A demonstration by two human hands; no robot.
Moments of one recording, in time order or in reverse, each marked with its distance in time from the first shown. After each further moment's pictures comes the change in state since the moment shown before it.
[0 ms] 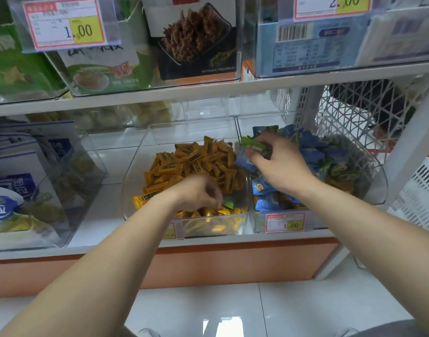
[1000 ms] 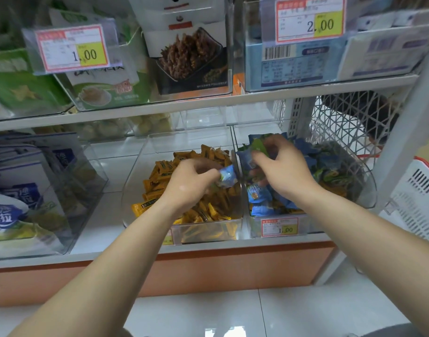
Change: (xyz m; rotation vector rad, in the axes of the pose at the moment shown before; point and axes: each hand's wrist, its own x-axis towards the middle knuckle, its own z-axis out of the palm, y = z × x) left_hand -0.027 0.040 -0.010 -0.512 0.578 0.048; right_hand -0.012 -0.016 -0.015 0.370 0.086 0.209
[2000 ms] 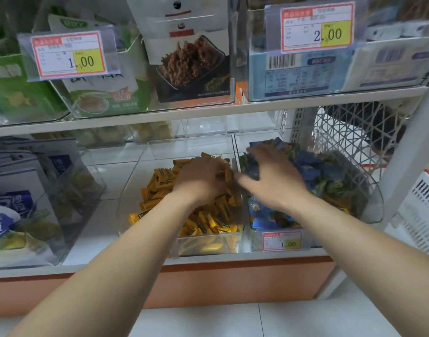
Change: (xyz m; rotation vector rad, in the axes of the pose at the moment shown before) left_hand 0.055 -0.021 0.018 0.805 -0.028 0.246; right_hand 0.021 0.008 0.008 -0.803 -0.148 -0.218
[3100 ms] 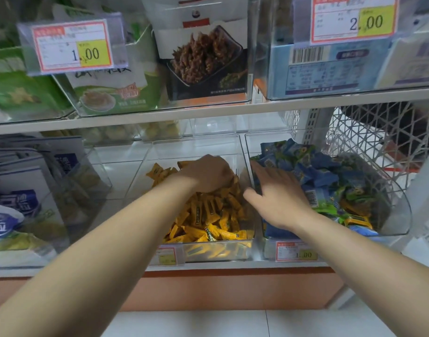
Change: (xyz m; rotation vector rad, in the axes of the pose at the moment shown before) left_hand 0.038 -0.019 -0.011 0.007 -0.437 0.006; right_hand -0.003 0.001 0.035 -0.064 -0.143 0.008
